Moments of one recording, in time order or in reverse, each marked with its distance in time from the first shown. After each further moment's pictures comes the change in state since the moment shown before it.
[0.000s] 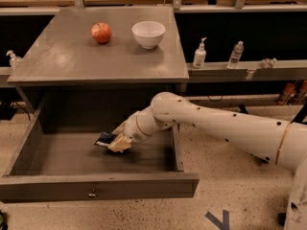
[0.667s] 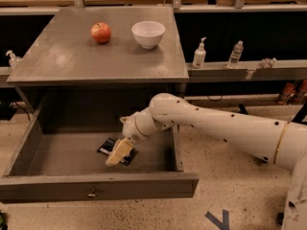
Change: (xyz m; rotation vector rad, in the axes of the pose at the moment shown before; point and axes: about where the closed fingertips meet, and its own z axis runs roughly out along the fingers) arm 0.000 0.001 0.004 0.002 -0.005 0.008
